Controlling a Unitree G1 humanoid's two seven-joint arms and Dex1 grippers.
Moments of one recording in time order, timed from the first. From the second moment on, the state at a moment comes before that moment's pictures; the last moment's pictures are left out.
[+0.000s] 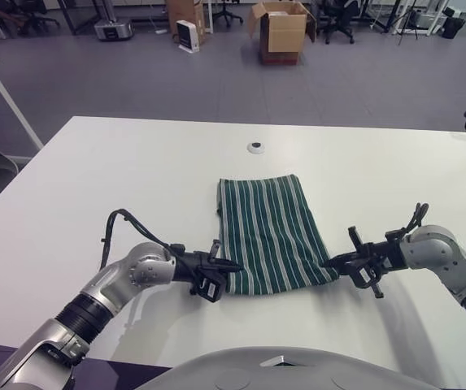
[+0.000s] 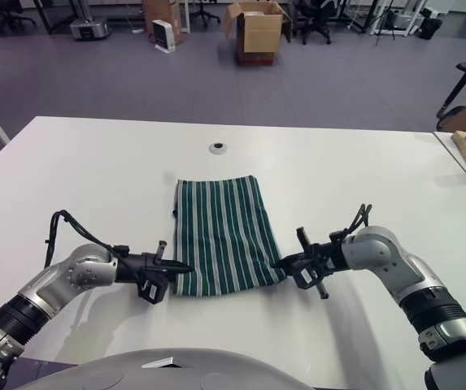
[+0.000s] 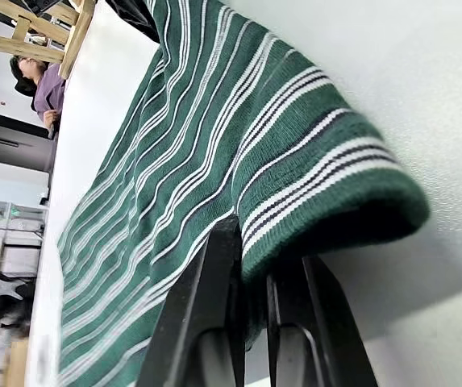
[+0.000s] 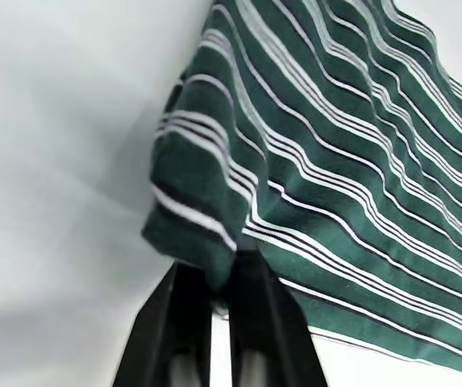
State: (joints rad) left arm -0.13 0.70 -0.55 0.07 0.28 -0.62 -0.82; right arm -0.16 -0.92 0.35 0.25 -0.04 -0.72 1.19
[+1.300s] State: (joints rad) left arm -0.33 0.53 -0.11 0.32 -0.53 0.46 -1.01; right arm -0.45 -0.61 0.19 0.29 0.28 0.31 1.10
